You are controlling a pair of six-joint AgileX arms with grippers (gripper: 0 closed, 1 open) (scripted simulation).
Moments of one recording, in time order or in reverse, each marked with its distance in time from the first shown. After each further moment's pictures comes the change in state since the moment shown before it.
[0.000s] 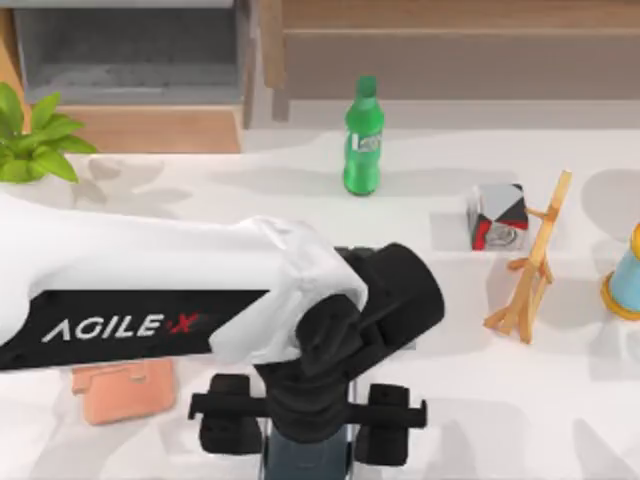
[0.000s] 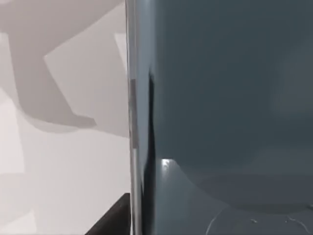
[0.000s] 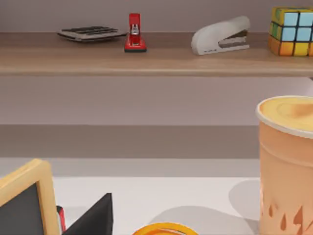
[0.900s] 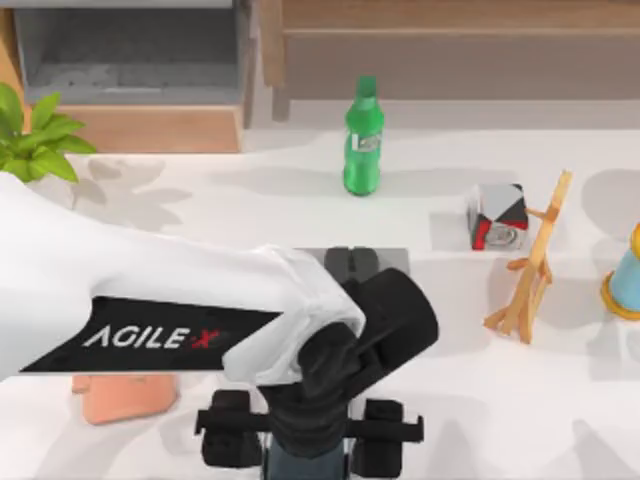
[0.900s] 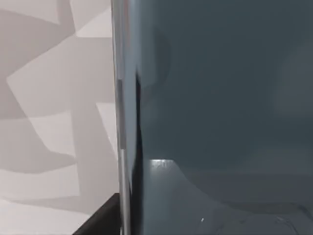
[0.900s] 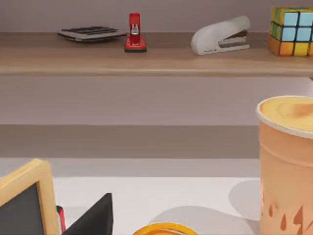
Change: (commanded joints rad) left arm 0.001 0.079 -0.062 0.136 0.006 -0.005; right arm 0.000 0.000 0.000 0.000 0.000 0.000
